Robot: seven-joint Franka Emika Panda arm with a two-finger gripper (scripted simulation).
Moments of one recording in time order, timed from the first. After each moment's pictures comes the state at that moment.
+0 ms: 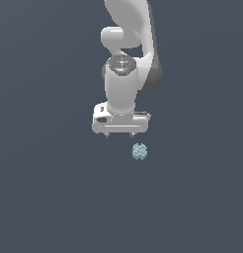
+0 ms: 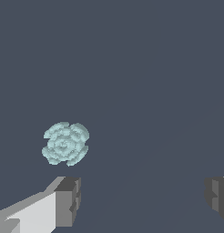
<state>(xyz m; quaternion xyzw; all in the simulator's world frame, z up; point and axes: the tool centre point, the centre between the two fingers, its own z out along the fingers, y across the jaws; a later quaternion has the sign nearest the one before) 0.007 -0.006 0.178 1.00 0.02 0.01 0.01</state>
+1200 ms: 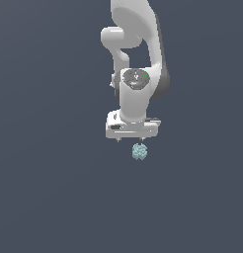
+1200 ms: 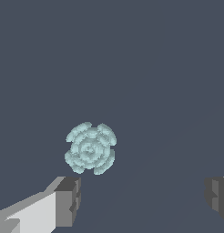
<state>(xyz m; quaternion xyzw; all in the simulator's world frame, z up) 0.006 0.038 0.145 1.00 0.02 0.00 0.00</state>
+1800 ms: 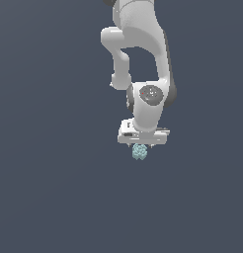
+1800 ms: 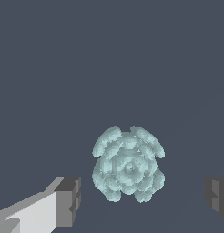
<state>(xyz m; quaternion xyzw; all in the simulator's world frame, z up) 0.005 0.085 0.095 1.00 -0.02 0.00 0.00</state>
